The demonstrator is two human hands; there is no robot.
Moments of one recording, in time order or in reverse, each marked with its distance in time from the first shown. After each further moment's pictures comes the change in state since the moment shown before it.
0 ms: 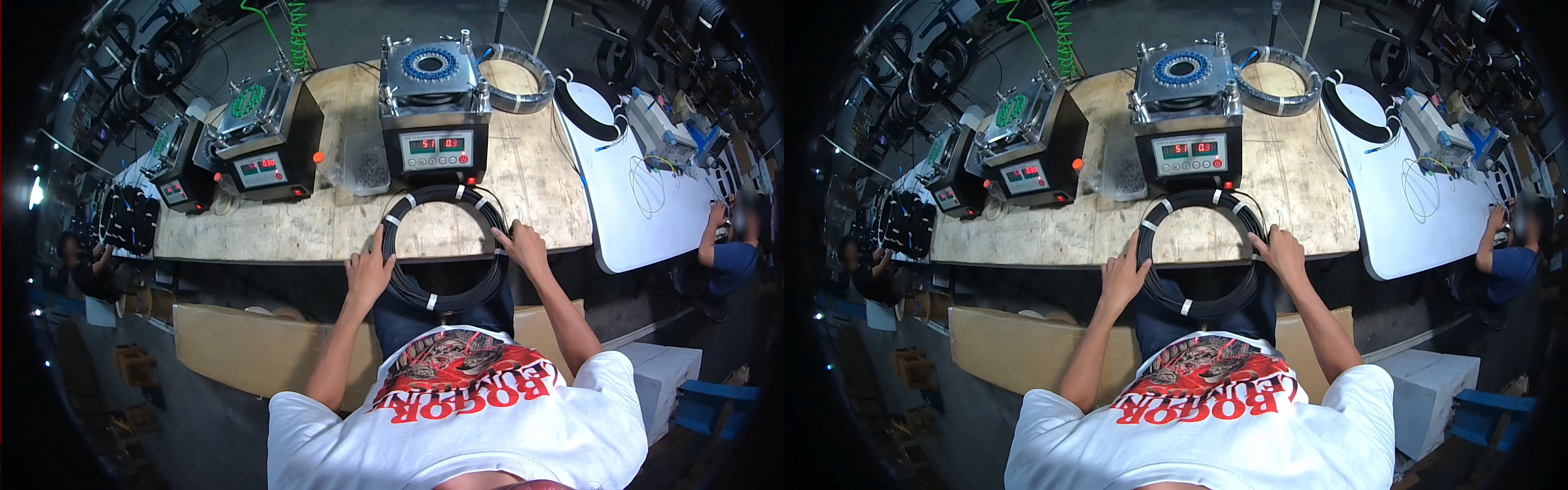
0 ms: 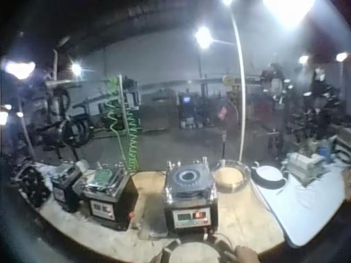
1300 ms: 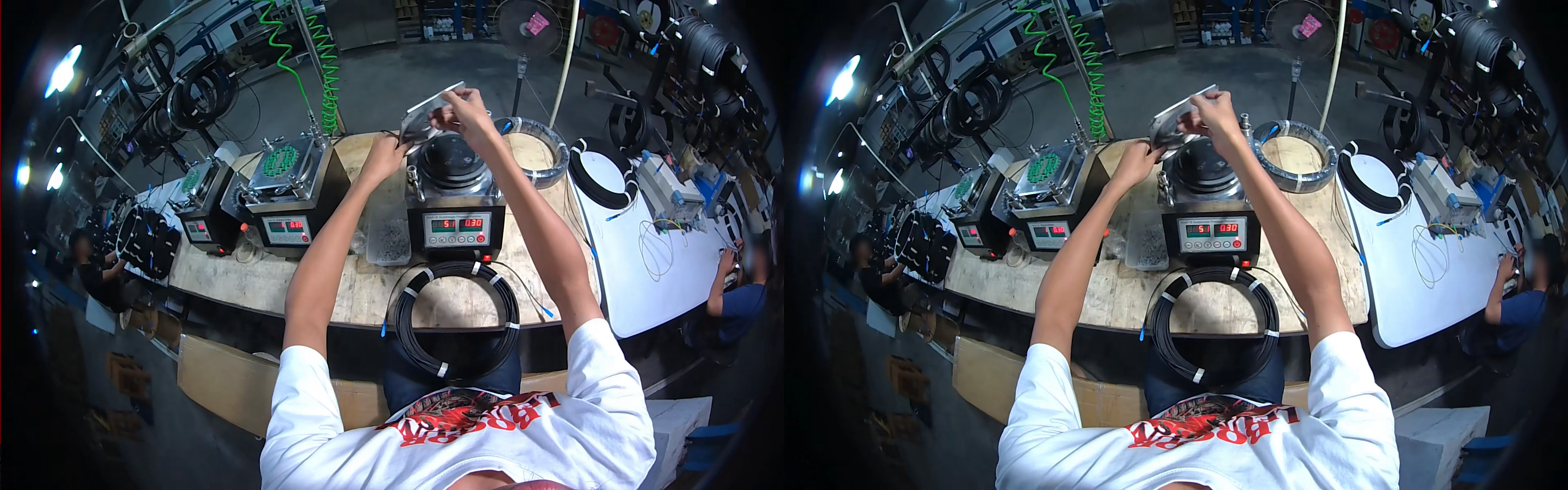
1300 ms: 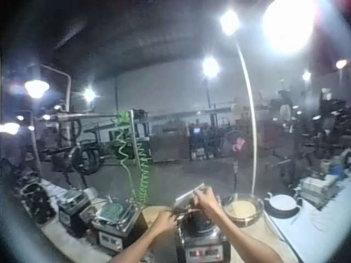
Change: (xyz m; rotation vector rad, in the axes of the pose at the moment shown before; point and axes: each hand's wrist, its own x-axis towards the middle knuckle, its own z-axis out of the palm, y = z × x) left_hand 0.327 0.042 -0.178 -0.279 0.414 0.483; right_hand 0.255 -0.251 -0.190 1.572 0.006 -0.244
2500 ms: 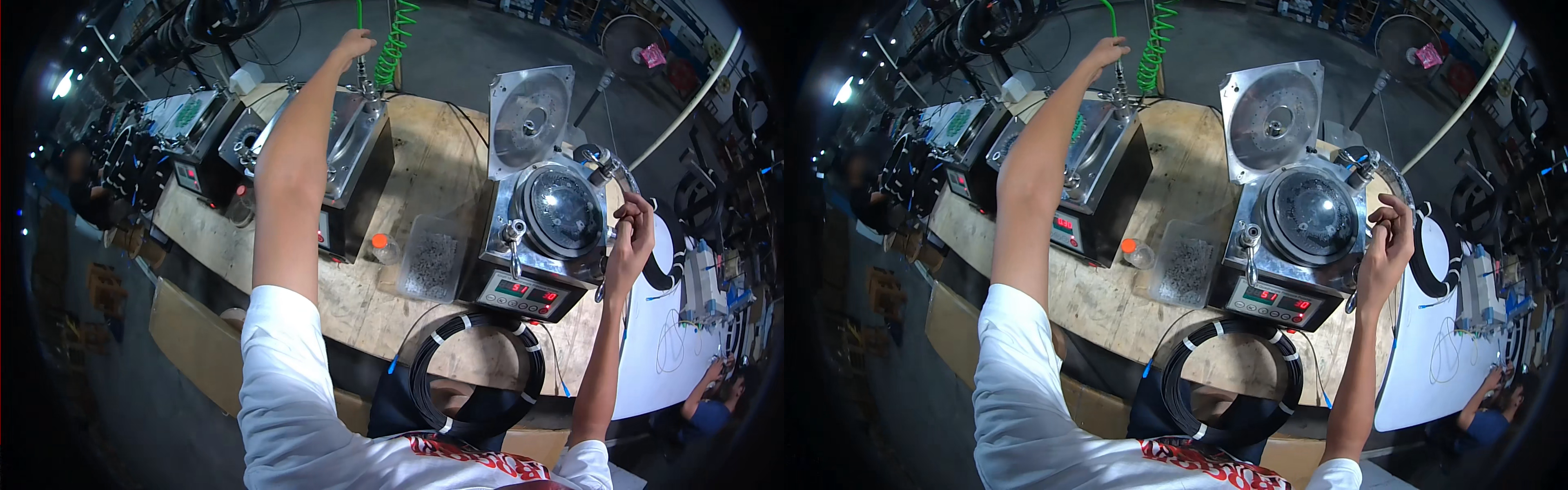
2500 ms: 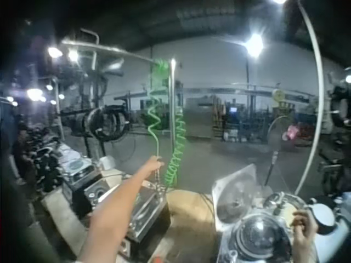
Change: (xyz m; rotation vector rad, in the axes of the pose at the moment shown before) left_hand 0.125 -0.322 -0.128 -0.137 0.138 -0.619; right_hand -0.043 0.046 -0.069 -0.723 0.225 -0.517
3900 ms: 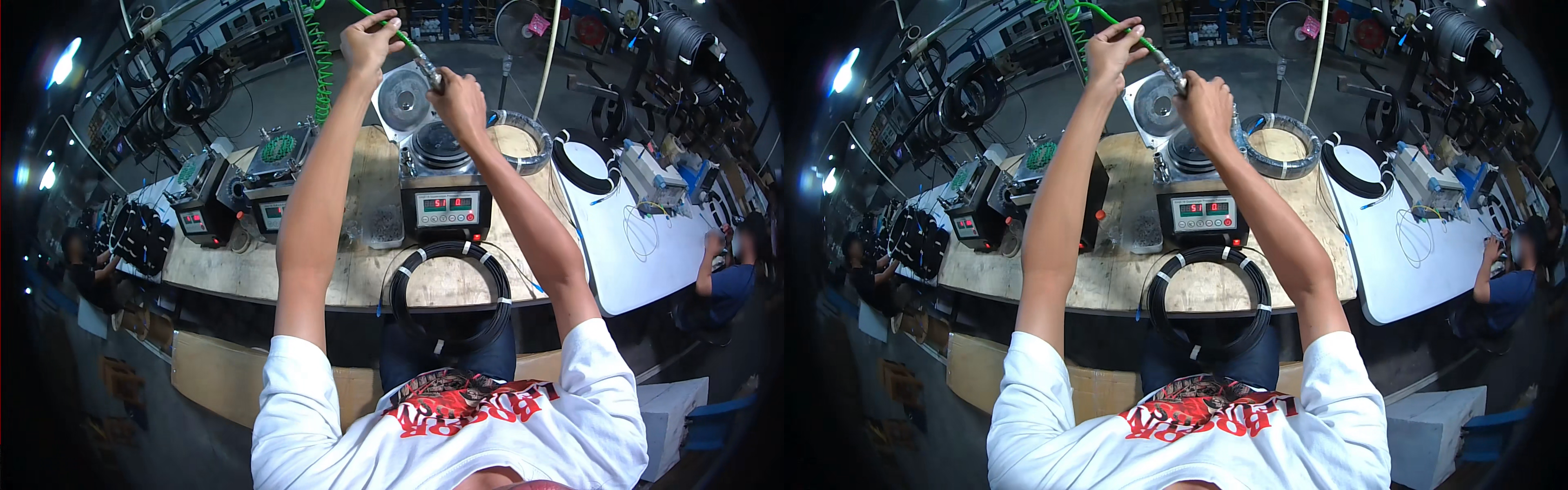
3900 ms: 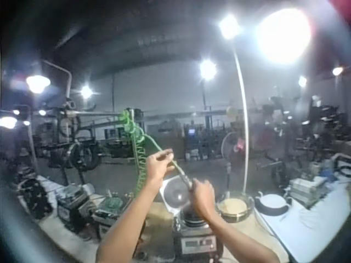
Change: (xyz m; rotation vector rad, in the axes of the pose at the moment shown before) left_hand -0.294 0.350 0.045 -0.950 0.015 0.448; right_hand 0.022 -0.116 0.012 -0.565 -0.039 -0.226
